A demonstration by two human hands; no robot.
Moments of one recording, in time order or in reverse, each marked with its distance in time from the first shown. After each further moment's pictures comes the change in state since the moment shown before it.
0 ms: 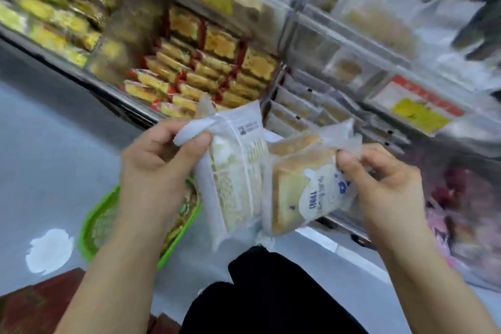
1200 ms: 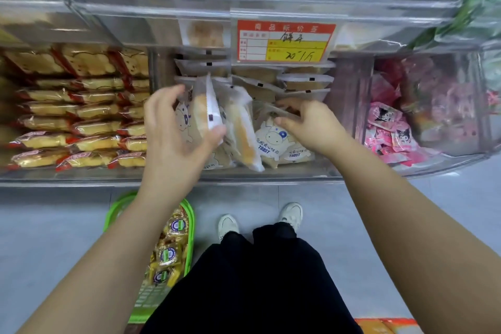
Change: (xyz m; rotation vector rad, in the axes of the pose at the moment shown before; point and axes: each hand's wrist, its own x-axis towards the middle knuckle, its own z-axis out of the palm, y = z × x) left_hand 0.047 -0.054 0.099 0.738 -0.552 0.230; right_hand 0.057 0.100 -0.031 -0.548 -0.058 0.271
